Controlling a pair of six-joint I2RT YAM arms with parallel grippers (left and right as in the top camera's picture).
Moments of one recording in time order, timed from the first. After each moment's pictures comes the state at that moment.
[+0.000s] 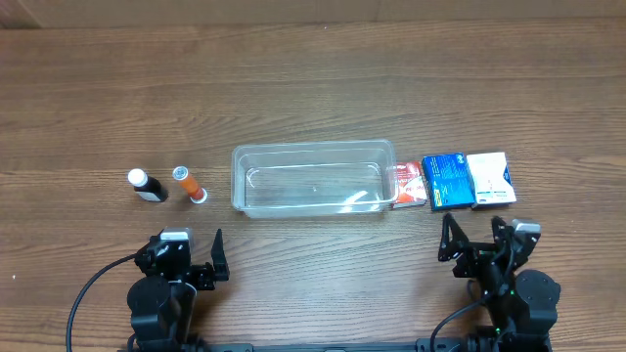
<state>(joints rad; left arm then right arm) 0.08 0.02 0.15 -0.55 0.07 -0.01 -0.06 0.01 0.18 -0.45 -0.21 0.29</state>
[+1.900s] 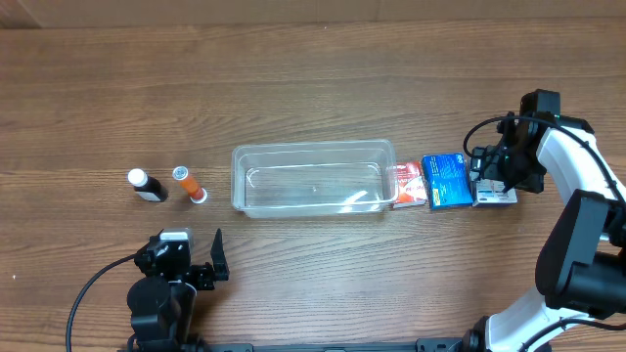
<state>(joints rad) 0.08 0.02 0.15 -0.54 0.07 -0.01 -0.24 1.85 1.24 -0.87 -0.01 -0.03</state>
